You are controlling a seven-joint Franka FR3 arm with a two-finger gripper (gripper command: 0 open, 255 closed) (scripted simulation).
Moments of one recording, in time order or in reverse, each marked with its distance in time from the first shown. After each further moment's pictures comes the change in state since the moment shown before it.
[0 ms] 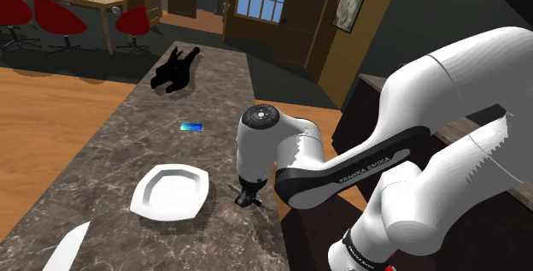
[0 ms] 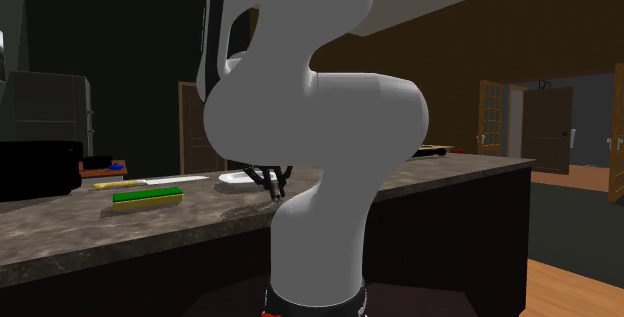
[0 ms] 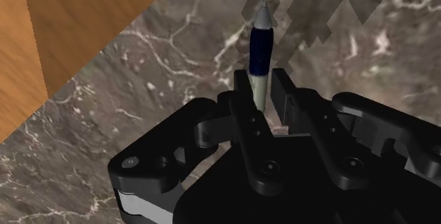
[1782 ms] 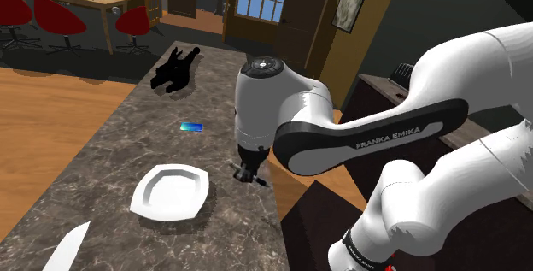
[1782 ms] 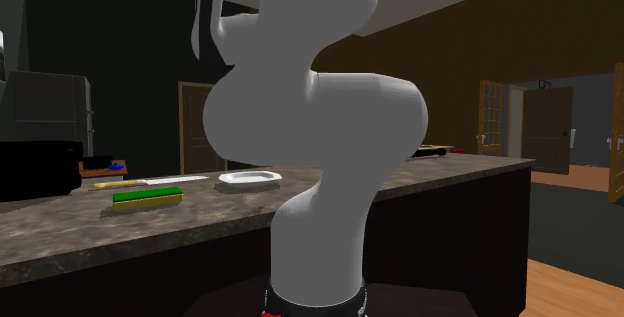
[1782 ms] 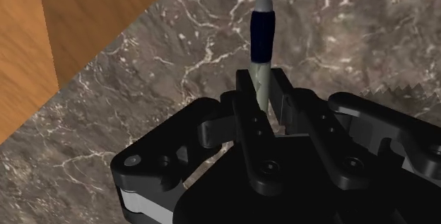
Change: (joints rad) arm 0.024 -0.110 -0.033 0.167 0.051 -0.269 -0.080
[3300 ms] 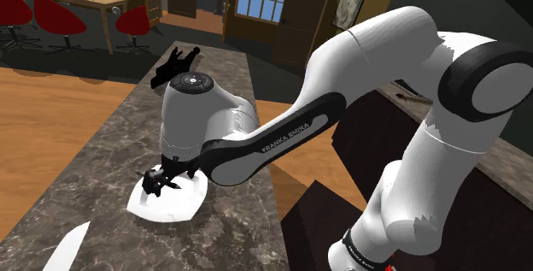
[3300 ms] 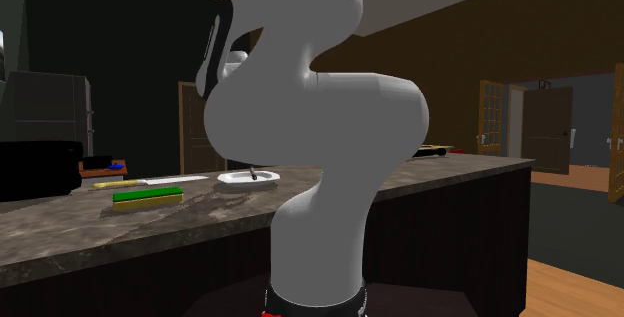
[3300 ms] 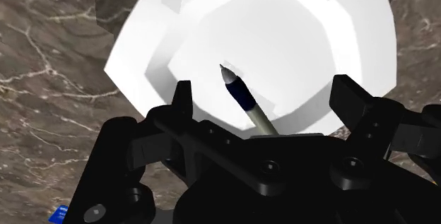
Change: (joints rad) arm -0.036 0.525 0.072 0.326 -0.158 0.400 0.445
